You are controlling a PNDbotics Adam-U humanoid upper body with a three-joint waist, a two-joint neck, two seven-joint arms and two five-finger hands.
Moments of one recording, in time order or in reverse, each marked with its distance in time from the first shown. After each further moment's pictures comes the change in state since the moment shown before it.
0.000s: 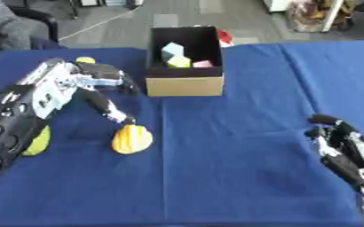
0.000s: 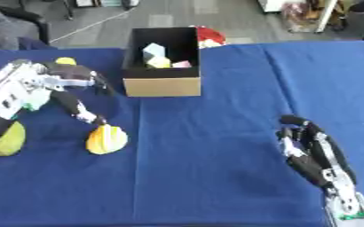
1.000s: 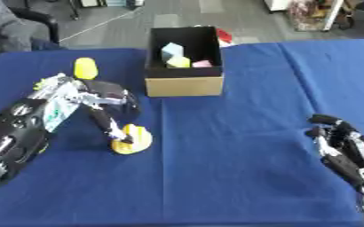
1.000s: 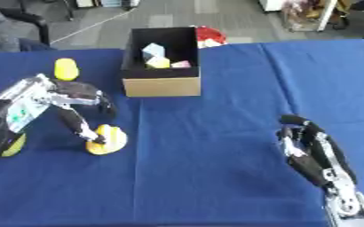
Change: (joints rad) left arm 0.017 0.010 -0.060 0.024 -0.028 -0.056 0.056; right arm 0.000 -0.007 0.000 0.000 0.002 0.000 0.001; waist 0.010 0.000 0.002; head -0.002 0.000
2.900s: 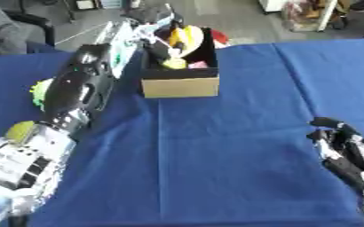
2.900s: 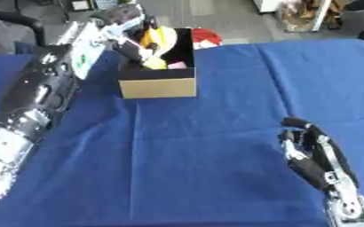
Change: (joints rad) left arm -0.350 -0.442 0.523 0.321 -0.551 0.404 0.400; right arm 0.007 0.009 0.006 0.004 -0.004 0.002 0.003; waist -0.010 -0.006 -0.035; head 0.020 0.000
